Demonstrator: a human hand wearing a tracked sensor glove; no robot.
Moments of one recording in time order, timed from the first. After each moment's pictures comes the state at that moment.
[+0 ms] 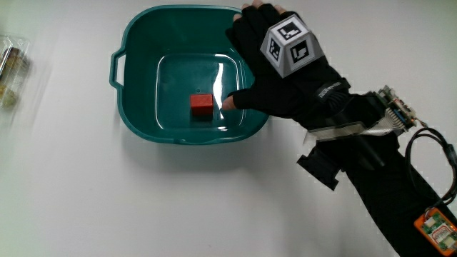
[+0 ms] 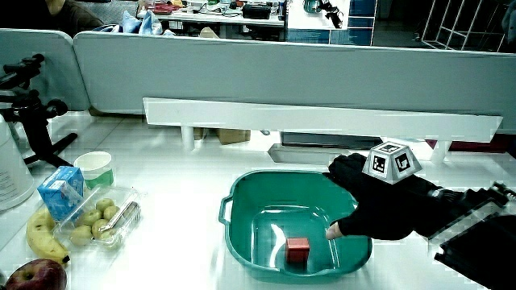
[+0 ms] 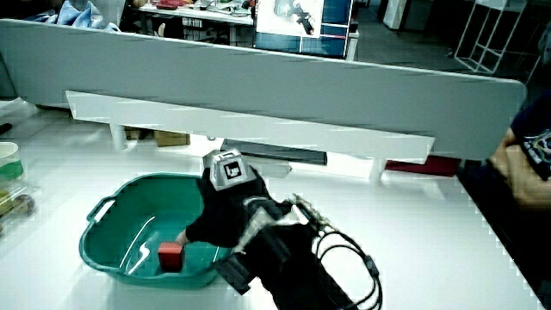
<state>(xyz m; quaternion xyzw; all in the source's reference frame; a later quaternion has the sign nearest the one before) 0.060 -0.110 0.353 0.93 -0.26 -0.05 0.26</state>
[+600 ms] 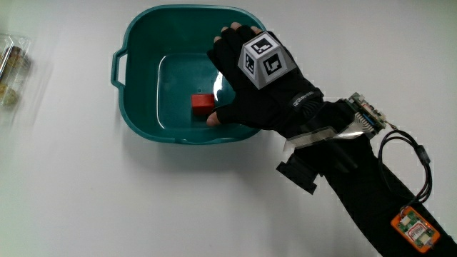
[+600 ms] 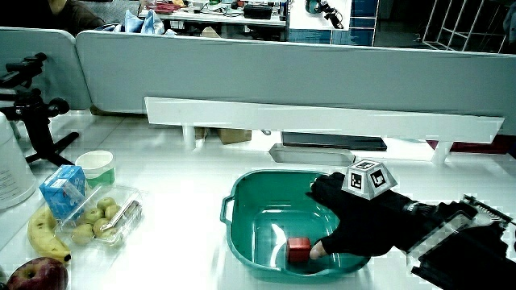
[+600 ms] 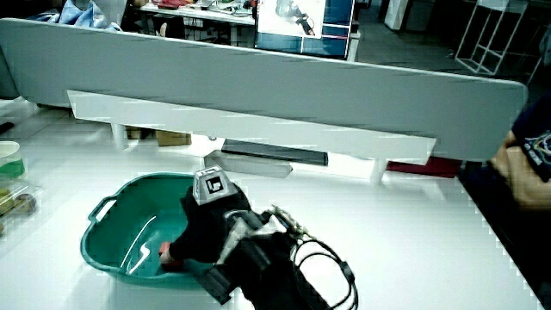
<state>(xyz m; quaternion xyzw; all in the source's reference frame) 0.032 -0.101 0.383 0.91 -0.28 -0.05 0.31</state>
